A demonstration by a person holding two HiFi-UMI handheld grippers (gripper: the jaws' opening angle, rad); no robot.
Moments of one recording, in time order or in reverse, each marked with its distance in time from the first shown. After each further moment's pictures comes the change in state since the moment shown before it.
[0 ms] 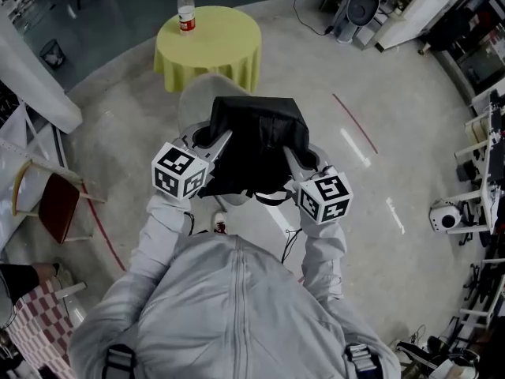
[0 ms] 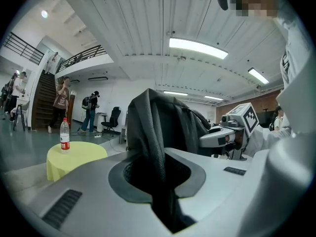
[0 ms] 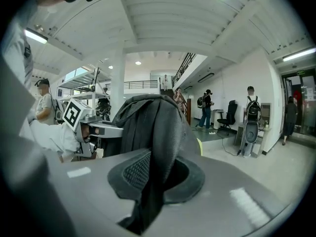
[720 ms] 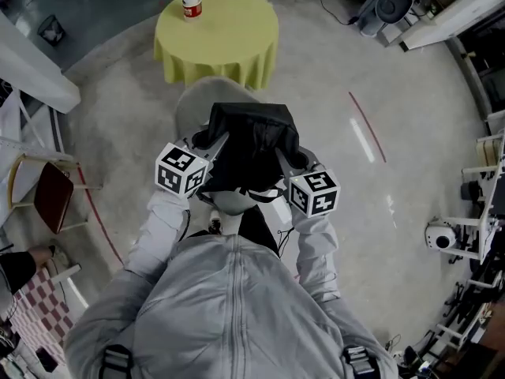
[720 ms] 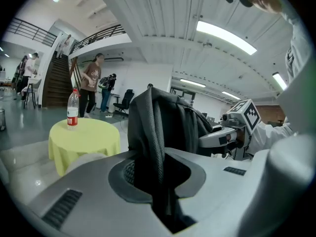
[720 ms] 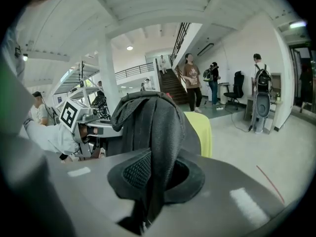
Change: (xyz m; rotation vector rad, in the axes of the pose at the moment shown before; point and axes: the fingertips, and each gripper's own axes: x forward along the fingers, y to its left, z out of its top) left arm 0.104 0.123 -0.071 -0.159 0.167 0.094; right arm 0.154 -0.087 -0.064 0.146 0.221 0.101
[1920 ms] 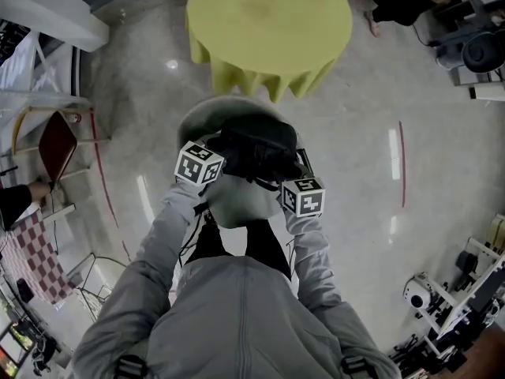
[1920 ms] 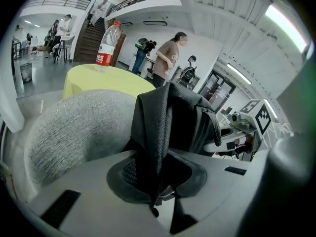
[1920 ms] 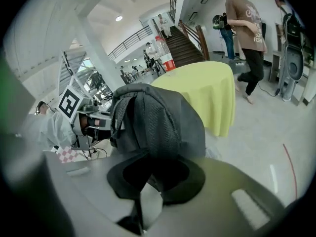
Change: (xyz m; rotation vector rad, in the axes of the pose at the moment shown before) left arm 0.156 0.177 -0.155 -0.392 0.341 0.229; right arm 0.237 -0.115 -0.122 0.113 0.440 0.228
